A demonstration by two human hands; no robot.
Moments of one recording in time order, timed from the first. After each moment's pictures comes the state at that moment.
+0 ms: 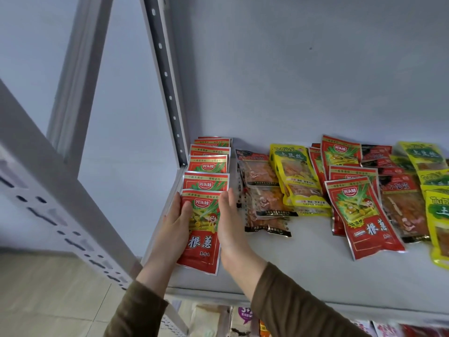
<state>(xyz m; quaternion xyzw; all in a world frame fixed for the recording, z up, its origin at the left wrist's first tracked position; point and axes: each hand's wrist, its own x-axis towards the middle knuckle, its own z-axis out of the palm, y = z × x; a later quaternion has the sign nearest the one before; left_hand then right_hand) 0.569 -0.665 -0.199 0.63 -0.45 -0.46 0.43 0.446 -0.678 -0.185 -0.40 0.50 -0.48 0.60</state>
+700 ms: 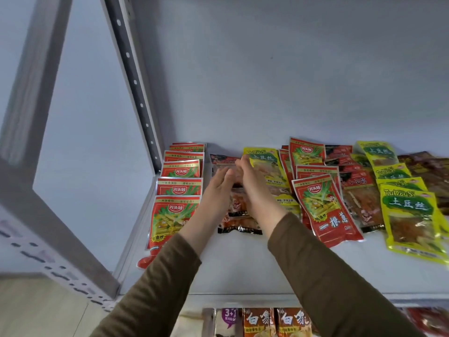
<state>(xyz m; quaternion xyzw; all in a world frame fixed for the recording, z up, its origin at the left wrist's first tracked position) 0.443 -0.708 -0.134 0.53 -0.61 -0.44 0.40 0.342 -0.746 -0.133 -0.39 0.57 -0.46 0.56</state>
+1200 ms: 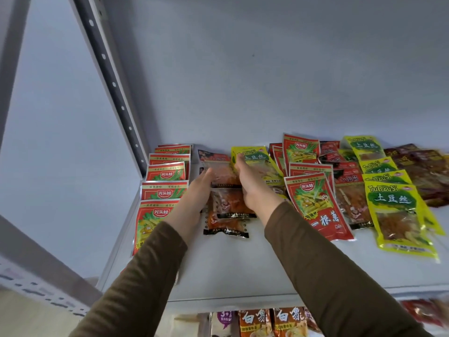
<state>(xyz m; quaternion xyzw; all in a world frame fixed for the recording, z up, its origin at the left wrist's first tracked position) 0.444 -0.745 -0.141 0.58 -0.55 -0.49 0.34 0.311 -0.778 -0.144 -0.34 0.60 -0.41 0.59</state>
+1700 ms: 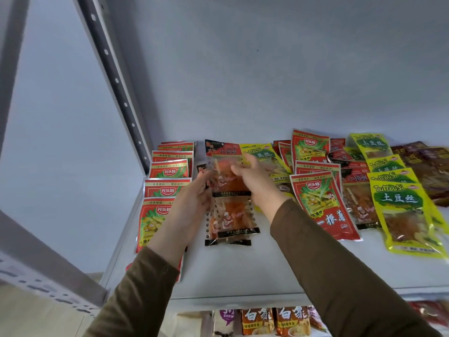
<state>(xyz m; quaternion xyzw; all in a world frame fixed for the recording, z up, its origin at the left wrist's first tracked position) 0.468 -0.716 -0.158 0.41 -0.44 -0.64 0.47 0.297 -0.779 -0.155 -0.43 0.59 -0.45 0.52</state>
